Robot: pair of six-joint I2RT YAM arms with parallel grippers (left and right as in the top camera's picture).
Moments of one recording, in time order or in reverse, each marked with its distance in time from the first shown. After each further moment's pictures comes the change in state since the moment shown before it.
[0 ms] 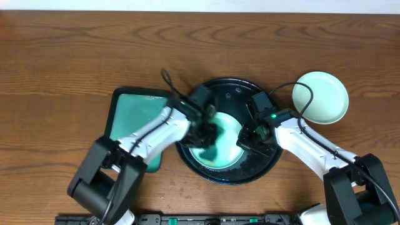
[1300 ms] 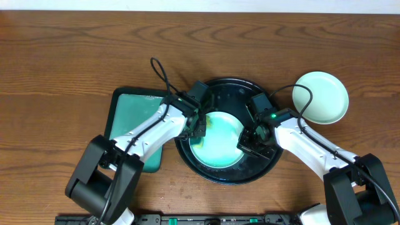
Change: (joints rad) left arm 0.067 -0.002 0.024 -0.026 -0.385 -0.044; right arm 0.000 0.000 0.003 -0.055 -0.017 0.000
